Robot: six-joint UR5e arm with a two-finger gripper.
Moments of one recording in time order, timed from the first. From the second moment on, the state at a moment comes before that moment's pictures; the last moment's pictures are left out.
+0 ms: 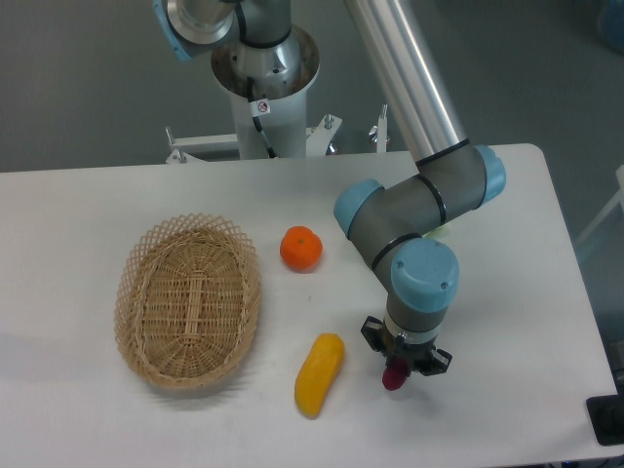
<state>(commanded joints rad) 2.48 -2.23 -1.42 -0.97 1.56 1.02</state>
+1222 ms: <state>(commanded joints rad) 2.62 -2.17 -1.35 -1.03 1.56 1.15</state>
